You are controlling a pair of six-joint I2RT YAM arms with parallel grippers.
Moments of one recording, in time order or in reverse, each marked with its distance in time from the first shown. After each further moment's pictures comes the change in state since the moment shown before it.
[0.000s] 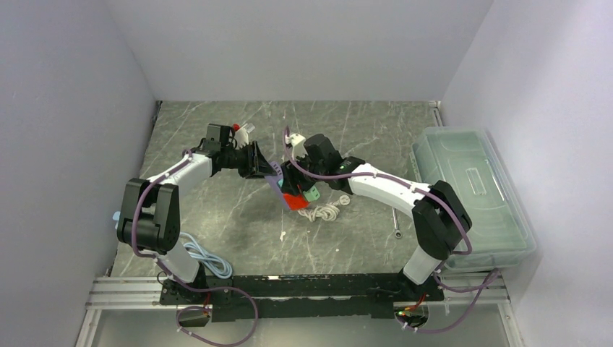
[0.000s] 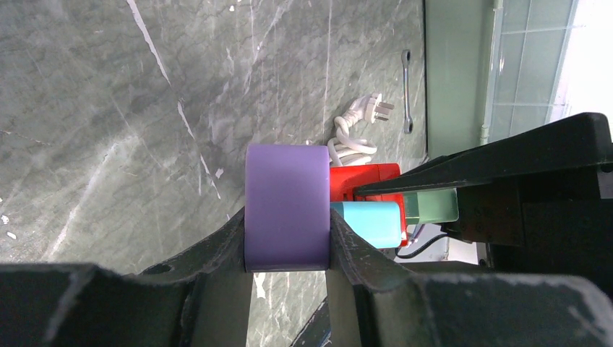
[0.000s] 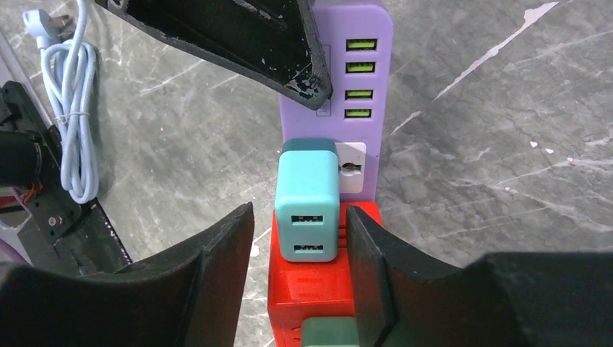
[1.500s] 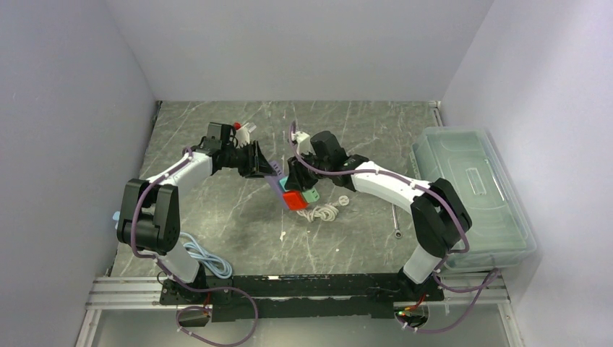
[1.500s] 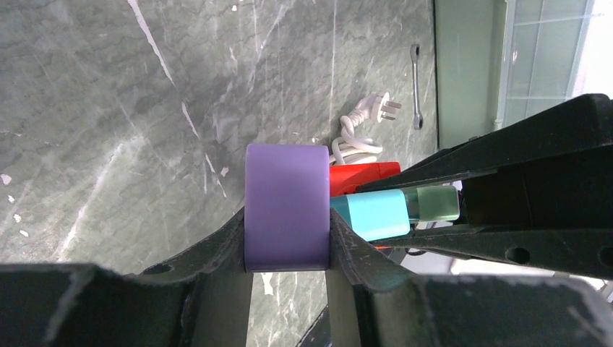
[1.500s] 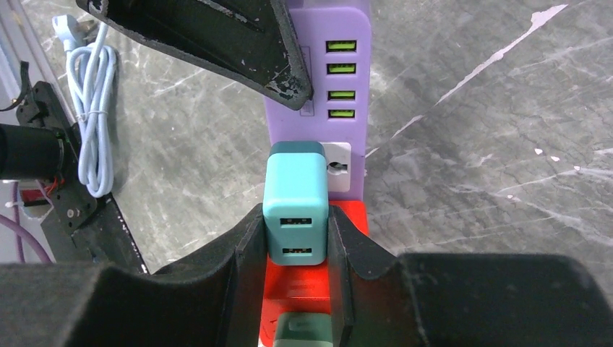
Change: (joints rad) left arm -0.009 -0.004 0.024 -0.043 -0.018 0.043; right arm -0.069 0.015 -0.019 0.044 -0.120 0.002
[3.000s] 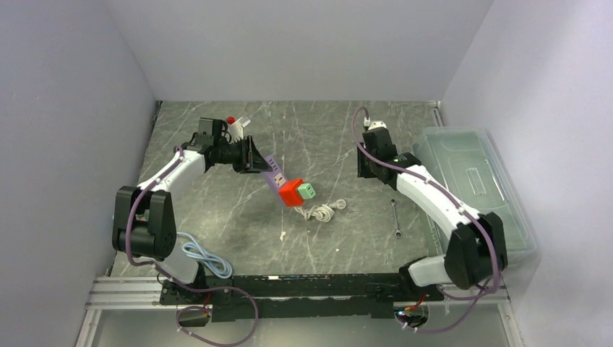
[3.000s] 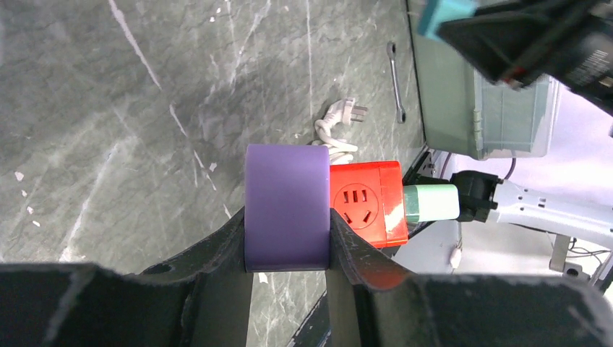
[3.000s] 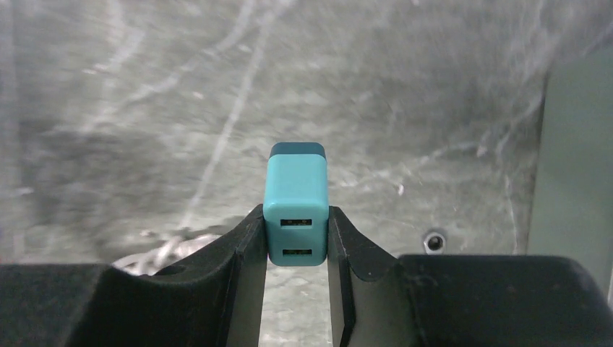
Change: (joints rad) left arm 0.049 -0.045 0.035 -0.075 0.053 0.053; right arm -0.278 -0.331 -0.107 -0.341 0.641 0.115
